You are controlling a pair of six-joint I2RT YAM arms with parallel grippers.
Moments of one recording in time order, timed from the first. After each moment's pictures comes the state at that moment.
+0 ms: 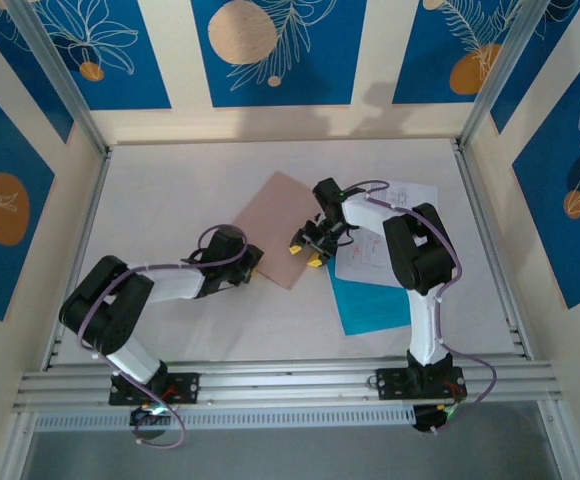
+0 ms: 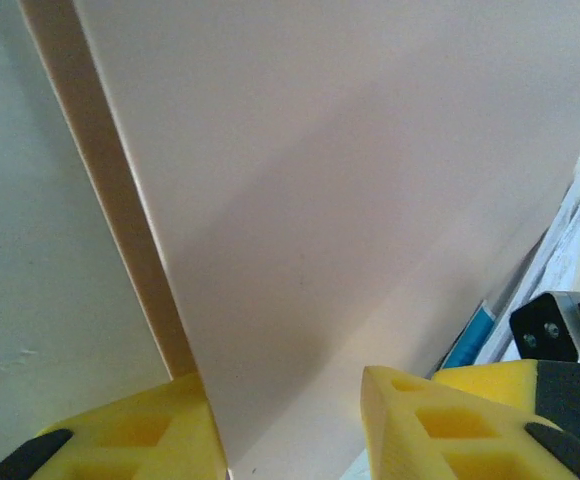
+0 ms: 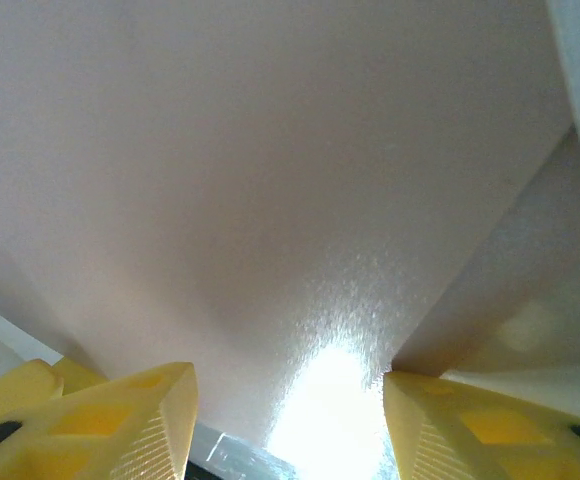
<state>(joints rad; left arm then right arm) -0.58 1.61 0.64 0.20 0.12 -1.49 0.45 2.07 1.41 -0.75 -0.57 0.85</state>
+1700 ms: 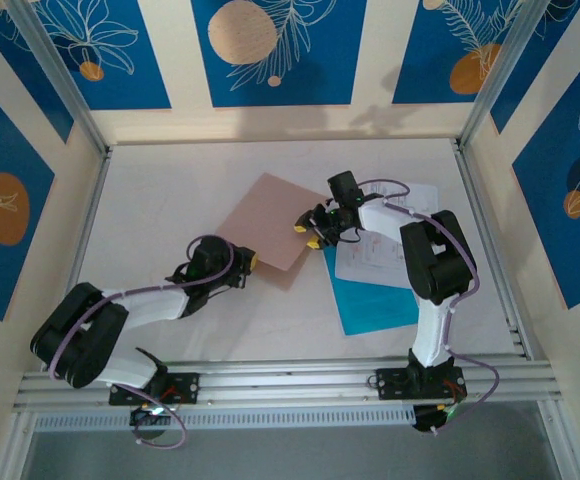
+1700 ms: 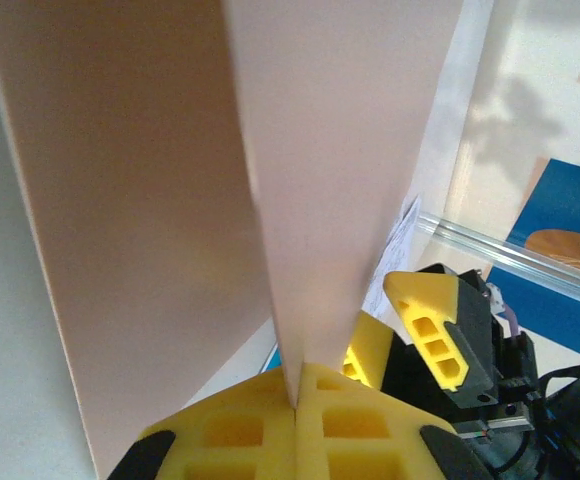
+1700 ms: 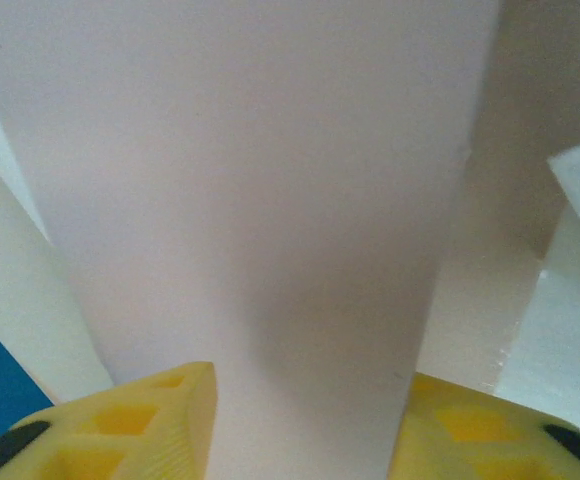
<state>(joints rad) -0.60 1.40 0.47 0.40 0.09 -1.73 0.39 1.94 1.27 -0.38 -0.60 1.08</state>
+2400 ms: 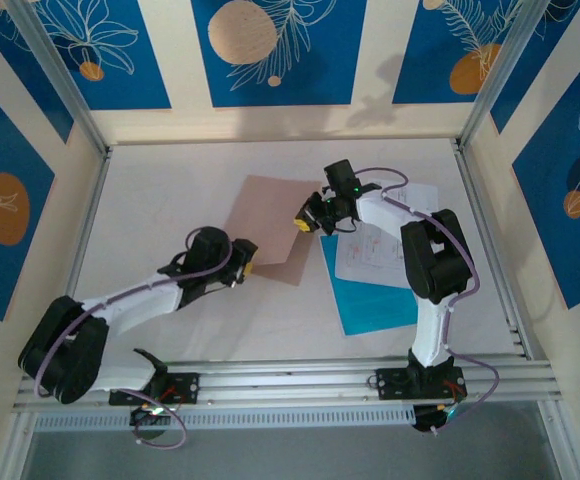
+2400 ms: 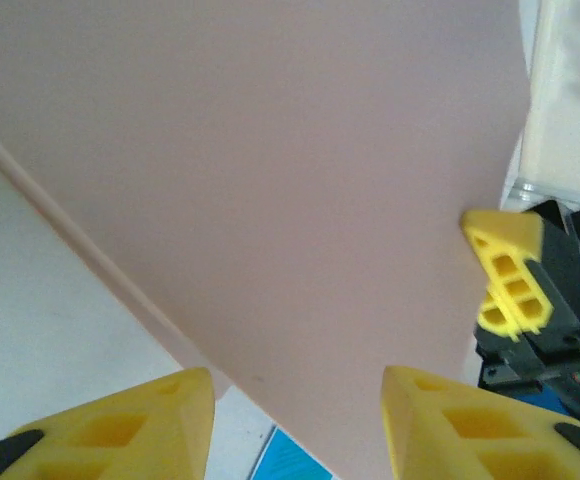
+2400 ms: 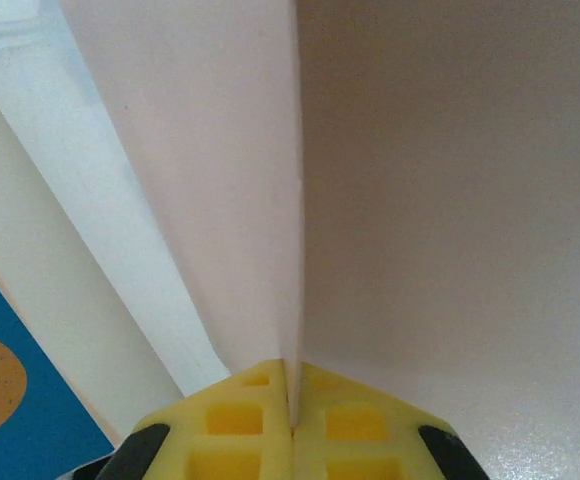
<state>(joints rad) -0.58 1.30 0.64 -0.01 0.16 -1.48 0.40 1.95 1.37 -0.43 -0.58 1.10</state>
